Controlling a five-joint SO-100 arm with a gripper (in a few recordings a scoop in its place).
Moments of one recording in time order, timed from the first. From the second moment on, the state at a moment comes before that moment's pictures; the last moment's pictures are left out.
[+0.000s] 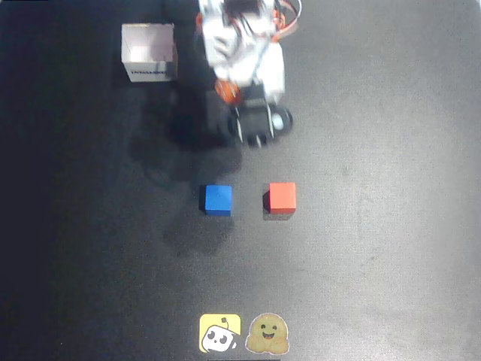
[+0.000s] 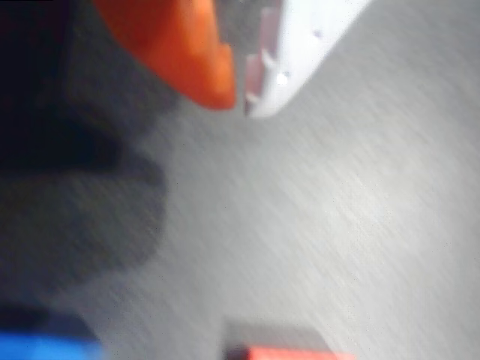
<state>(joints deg) -6.5 137.3 129.3 77.2 93.3</state>
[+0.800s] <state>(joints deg) -14.7 103.1 117.9 57.0 98.3</state>
